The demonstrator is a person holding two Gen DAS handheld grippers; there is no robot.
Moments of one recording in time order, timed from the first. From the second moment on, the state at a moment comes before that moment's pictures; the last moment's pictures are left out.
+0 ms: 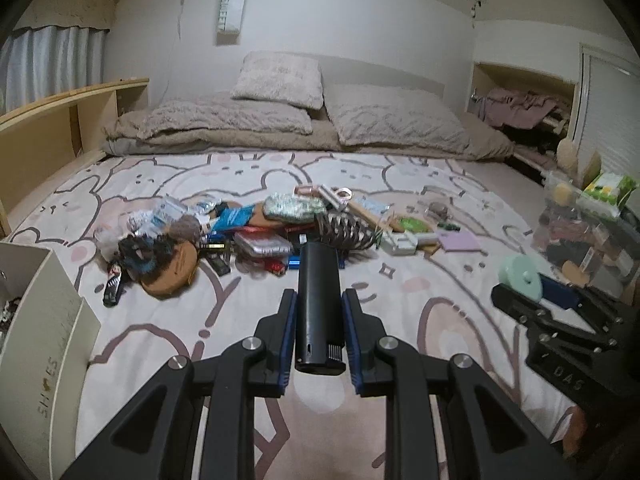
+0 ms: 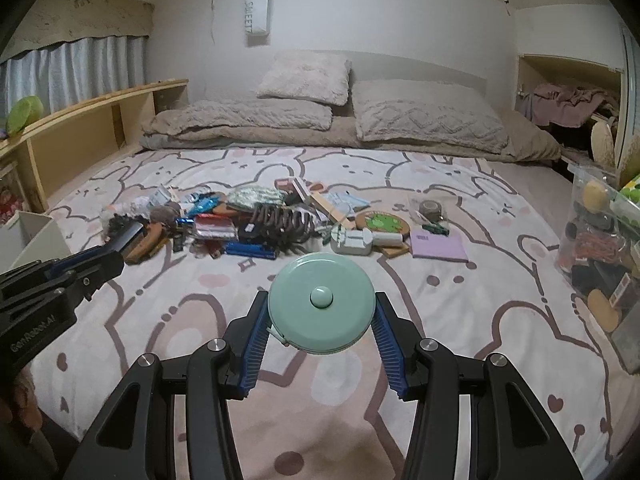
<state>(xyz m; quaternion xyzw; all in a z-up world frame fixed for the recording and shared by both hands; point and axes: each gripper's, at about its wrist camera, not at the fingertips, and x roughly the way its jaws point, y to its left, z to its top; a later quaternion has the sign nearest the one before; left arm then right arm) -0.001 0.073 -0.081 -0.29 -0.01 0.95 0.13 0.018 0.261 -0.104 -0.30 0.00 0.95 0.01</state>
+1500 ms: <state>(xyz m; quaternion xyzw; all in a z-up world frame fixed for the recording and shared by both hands) 0.053 -0.122 0.021 -0.21 -0.03 0.98 -0.01 0.016 0.072 0.007 -0.22 -0.03 0.96 -0.16</state>
